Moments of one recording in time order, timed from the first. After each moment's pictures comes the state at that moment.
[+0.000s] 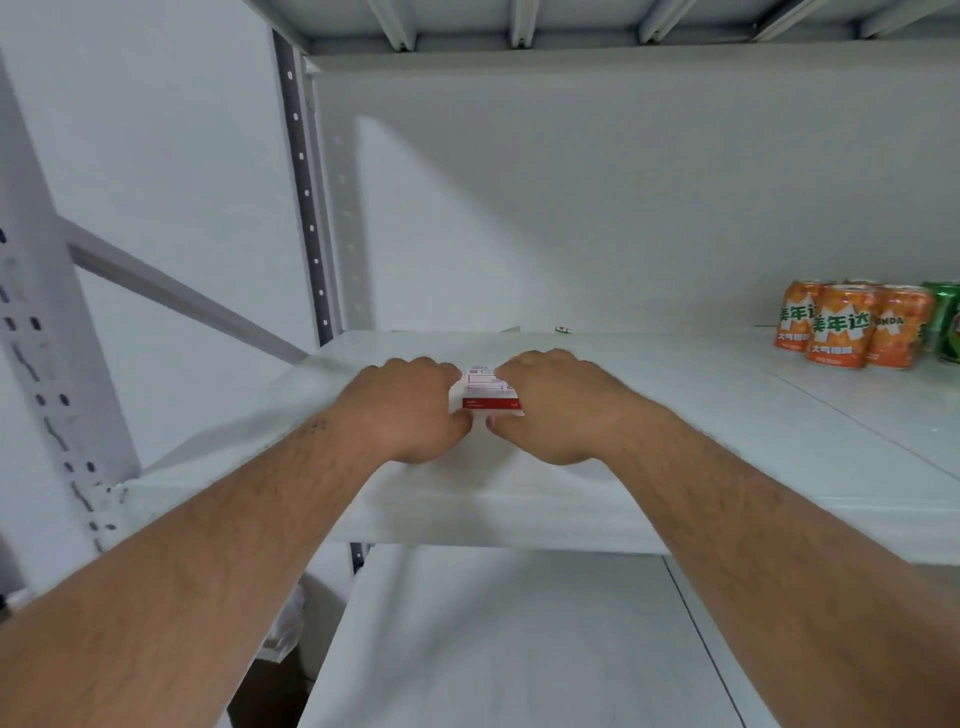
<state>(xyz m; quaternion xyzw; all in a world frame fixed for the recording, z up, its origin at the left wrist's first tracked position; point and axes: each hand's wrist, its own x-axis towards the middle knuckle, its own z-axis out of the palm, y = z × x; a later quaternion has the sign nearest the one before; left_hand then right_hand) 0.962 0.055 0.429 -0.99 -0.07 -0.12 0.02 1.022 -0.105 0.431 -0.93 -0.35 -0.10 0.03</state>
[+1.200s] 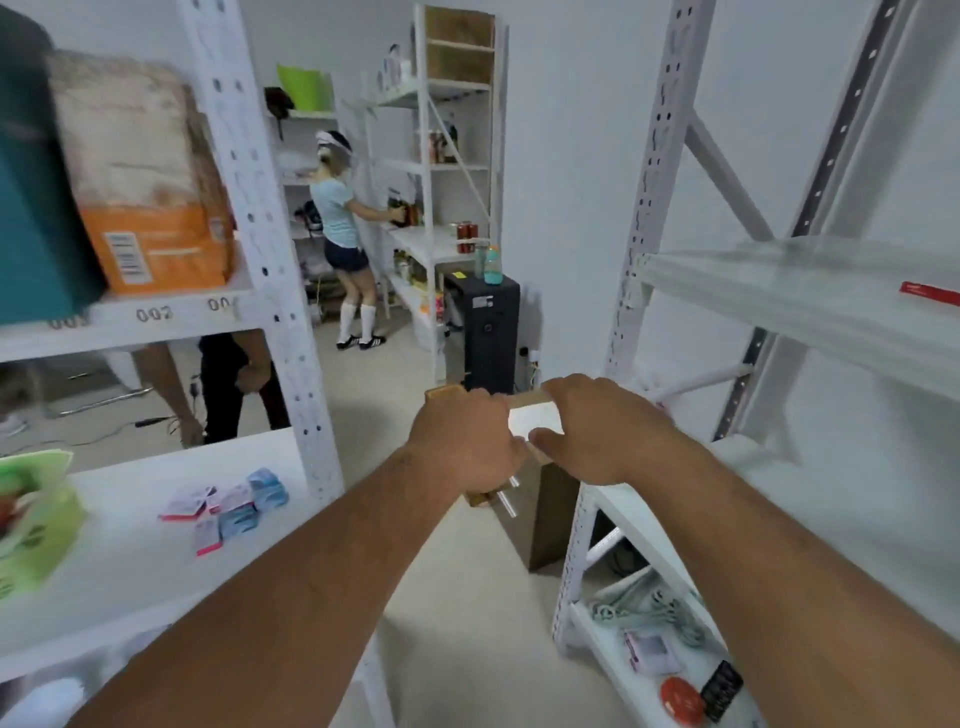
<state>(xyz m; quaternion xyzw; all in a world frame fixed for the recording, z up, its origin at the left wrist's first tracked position) 0.539 -0.123 0.298 -0.83 -0.54 -0.09 0.01 0.690 -0.152 0.320 -0.68 -0.73 0.03 0.07</state>
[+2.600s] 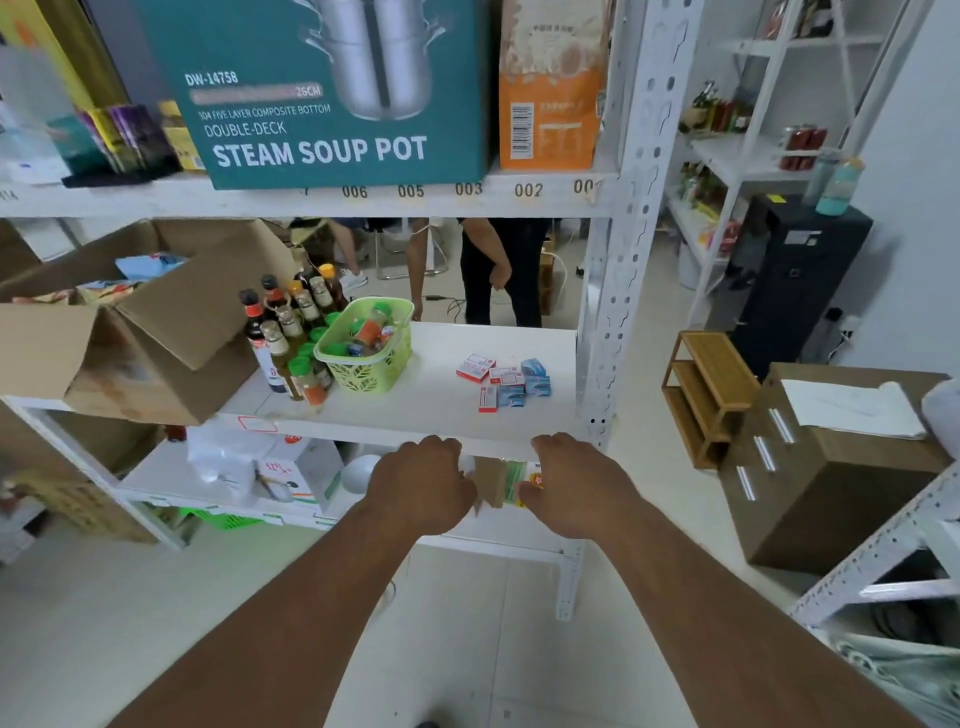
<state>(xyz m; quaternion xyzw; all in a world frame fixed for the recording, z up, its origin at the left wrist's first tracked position) 0.254 -0.234 0.175 -0.57 -0.82 -0.01 -0.09 0.418 -0.156 0.166 -0.45 -0.88 0.15 0.01</state>
